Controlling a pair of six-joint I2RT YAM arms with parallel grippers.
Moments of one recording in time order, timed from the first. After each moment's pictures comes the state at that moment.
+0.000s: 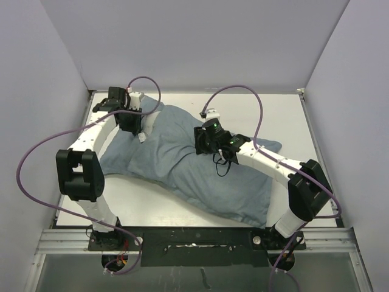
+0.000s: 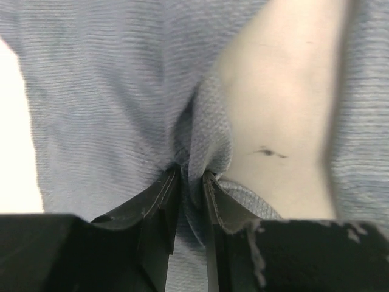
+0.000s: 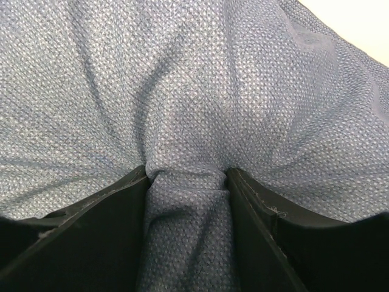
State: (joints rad) left arm -0.10 1.77 1.48 -0.70 0.20 0.09; right arm 0.74 1.62 1.19 -0.31 0.21 0.39
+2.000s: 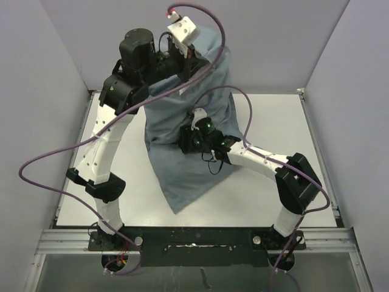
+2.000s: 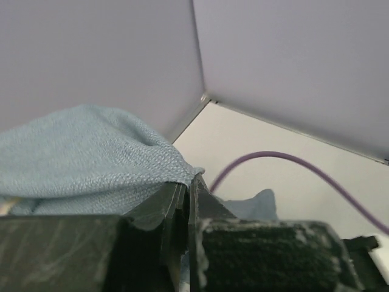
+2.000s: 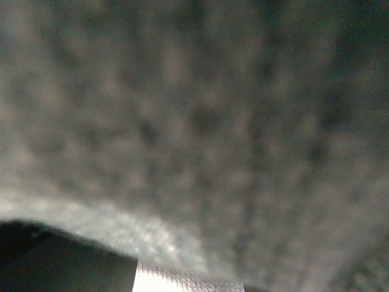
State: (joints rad) left arm -0.57 1.88 2.60 -0.74 0.39 0.07; right arm 0.78 1.67 1.14 -0.07 0.04 0.37
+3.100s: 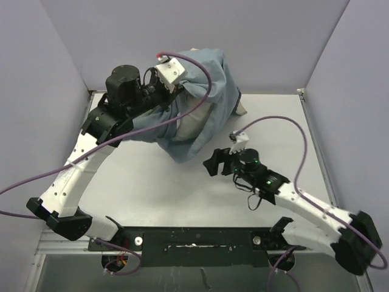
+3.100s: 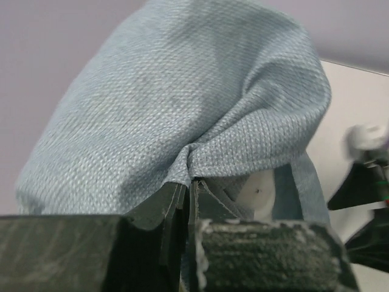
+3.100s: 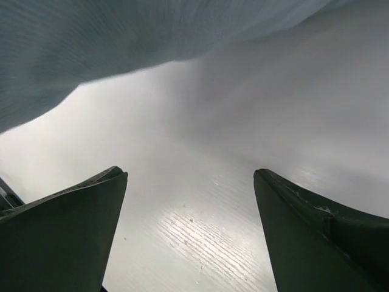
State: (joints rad) left arm -0.65 1.42 1.84 -0.54 0.18 0.32; right arm 0.73 1.14 0.64 0.07 0.03 0.43
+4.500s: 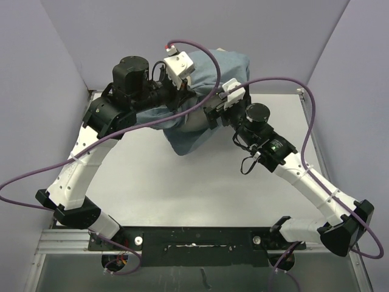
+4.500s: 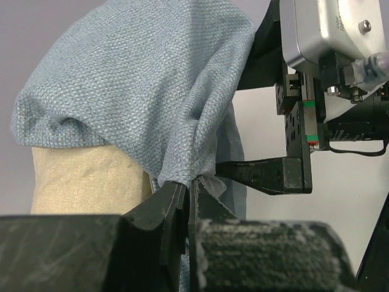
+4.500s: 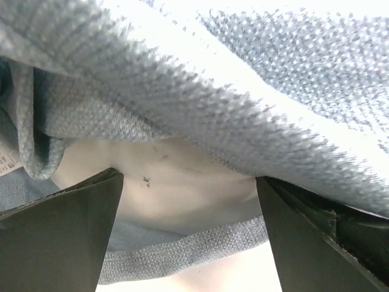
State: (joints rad) left arm -0.69 1.54 2.12 -0.78 0.25 0.18; right arm 0.70 1.23 1.25 -0.05 0.19 -0.25
